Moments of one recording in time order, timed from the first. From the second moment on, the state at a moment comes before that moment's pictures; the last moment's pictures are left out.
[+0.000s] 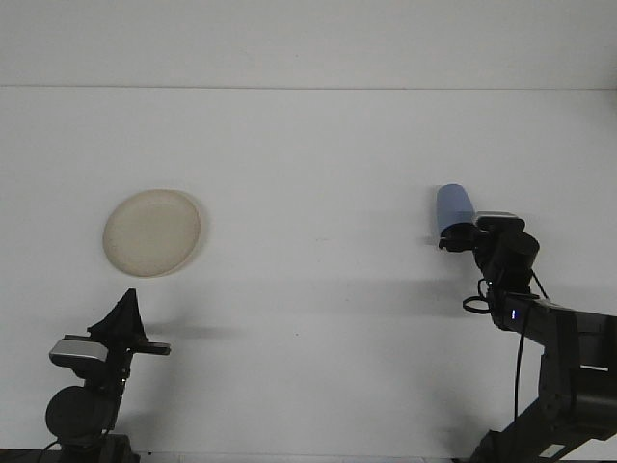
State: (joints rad) left arm -0.05 0.00 0.03 0.22 0.02 -0.09; right arm -0.15 1.74 0.68 0.70 -0.17 0.05
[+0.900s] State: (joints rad) left arm -0.05 0.00 0.03 0.22 0.02 -0.09; right arm -0.06 1.17 0.69 0.17 -0.18 0.06
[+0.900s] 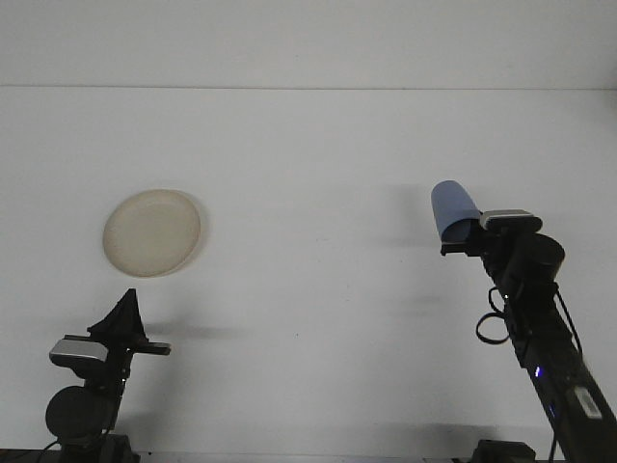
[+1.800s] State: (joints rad) left arm -0.05 0.01 0.03 0.22 0.02 -0.09; right arm 0.49 1.06 1.23 -1.20 0.00 0.40
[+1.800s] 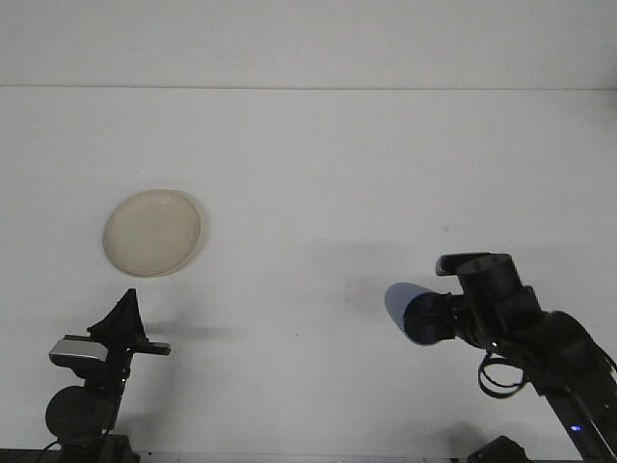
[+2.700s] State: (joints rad) left arm -0.05 0.01 0.03 0.22 0.02 -0.09; right arm 0.78 1.80 1.58 -1.30 -0.01 0.31
